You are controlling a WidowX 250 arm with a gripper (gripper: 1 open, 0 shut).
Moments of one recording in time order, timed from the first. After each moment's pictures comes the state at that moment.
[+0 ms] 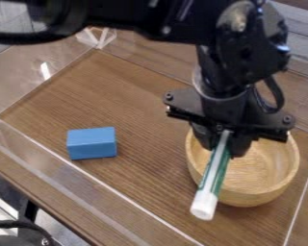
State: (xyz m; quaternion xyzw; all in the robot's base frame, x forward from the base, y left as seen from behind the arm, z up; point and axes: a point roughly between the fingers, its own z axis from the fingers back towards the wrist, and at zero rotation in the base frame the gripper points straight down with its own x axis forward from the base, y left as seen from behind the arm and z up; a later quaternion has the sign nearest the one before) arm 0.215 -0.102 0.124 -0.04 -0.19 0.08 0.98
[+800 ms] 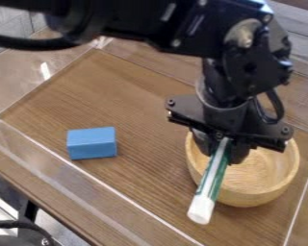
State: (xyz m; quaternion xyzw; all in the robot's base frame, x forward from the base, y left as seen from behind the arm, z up) arm 0.216 -0.101 0.115 -0.03 -0.18 0.08 0.98
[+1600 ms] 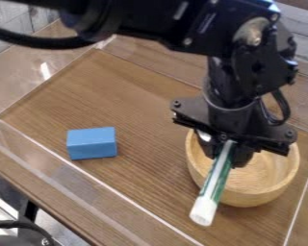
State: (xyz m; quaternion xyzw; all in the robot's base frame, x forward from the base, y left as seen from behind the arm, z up) arm 0.220 -0.100 0.112 -0.03 -0.17 0.07 0.98
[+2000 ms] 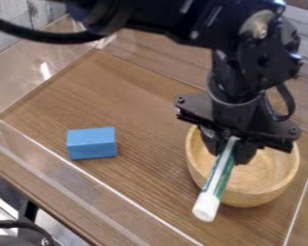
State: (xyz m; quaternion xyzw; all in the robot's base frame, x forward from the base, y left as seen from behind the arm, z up) arm 0.225 -0.100 0.115 -0.03 -0.17 0.07 0.98
